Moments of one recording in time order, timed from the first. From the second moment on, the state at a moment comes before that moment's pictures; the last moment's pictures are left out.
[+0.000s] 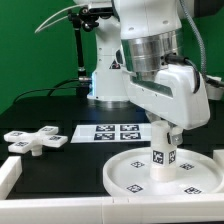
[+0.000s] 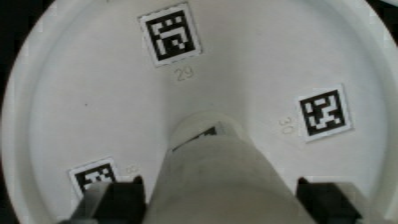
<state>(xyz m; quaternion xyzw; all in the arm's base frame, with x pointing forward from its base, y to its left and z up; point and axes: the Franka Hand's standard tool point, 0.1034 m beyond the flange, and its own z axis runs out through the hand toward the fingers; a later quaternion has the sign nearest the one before) 0.563 0.044 0.071 -0.80 0.59 0.05 0.06</state>
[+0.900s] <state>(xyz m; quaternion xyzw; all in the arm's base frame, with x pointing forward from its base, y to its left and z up) 0.538 0.053 0.098 -0.89 0.44 0.05 0.07</state>
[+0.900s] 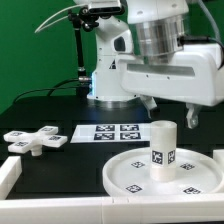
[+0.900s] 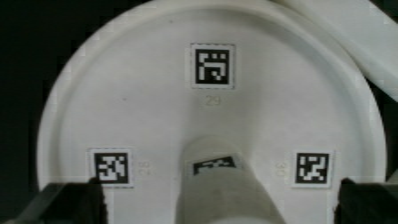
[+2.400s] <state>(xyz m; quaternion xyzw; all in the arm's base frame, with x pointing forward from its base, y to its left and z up) 0.517 0.037 0.097 -0.99 0.08 0.02 0.06</state>
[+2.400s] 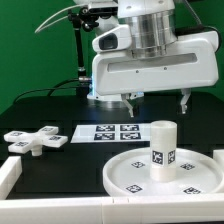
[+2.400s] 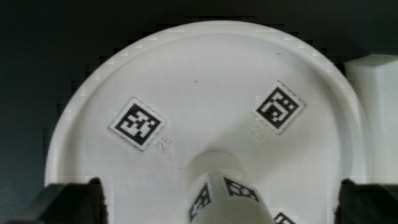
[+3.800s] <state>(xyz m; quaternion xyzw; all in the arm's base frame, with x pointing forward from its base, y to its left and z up) 0.465 -0.131 0.076 -0.98 -0.17 -0.01 0.03</state>
